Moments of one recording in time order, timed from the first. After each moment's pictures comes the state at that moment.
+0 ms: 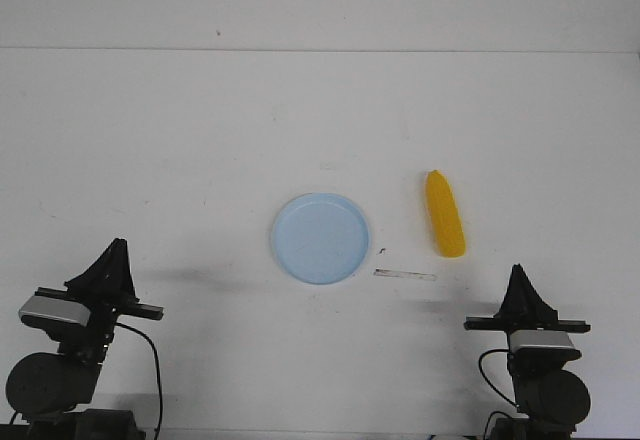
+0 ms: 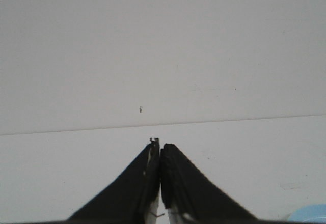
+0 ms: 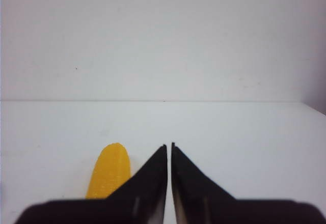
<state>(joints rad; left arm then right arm) -0.03 0.21 0.38 0.12 0.10 -0.01 -0.03 0.00 0.01 0.11 -0.03 0.02</state>
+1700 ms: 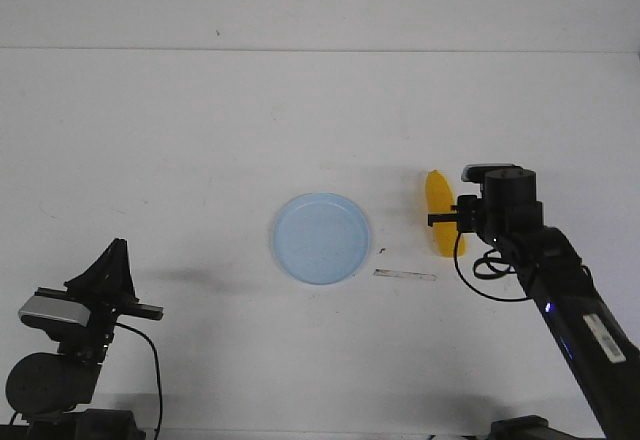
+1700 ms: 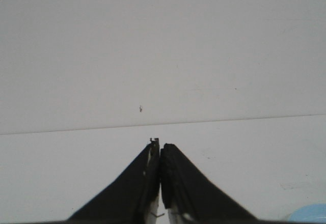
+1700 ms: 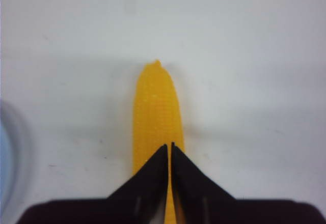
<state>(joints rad) -0.03 0.21 0.38 0.12 0.10 -0.01 0.15 1.33 1.09 -0.57 0.02 0.13</state>
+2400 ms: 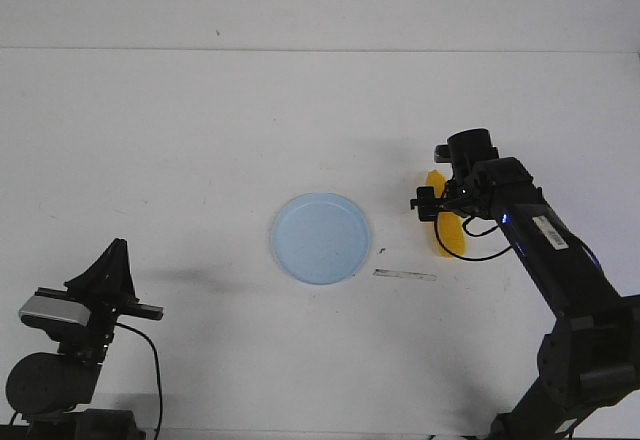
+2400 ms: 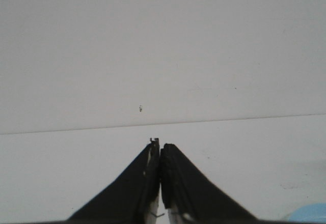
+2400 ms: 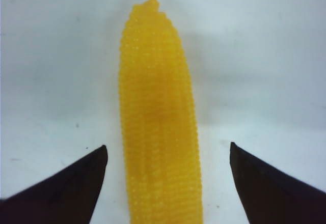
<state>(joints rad) -0.03 0.21 0.38 0.12 0.10 -0.01 0.16 1.76 1.43 -0.89 0.03 0.16</state>
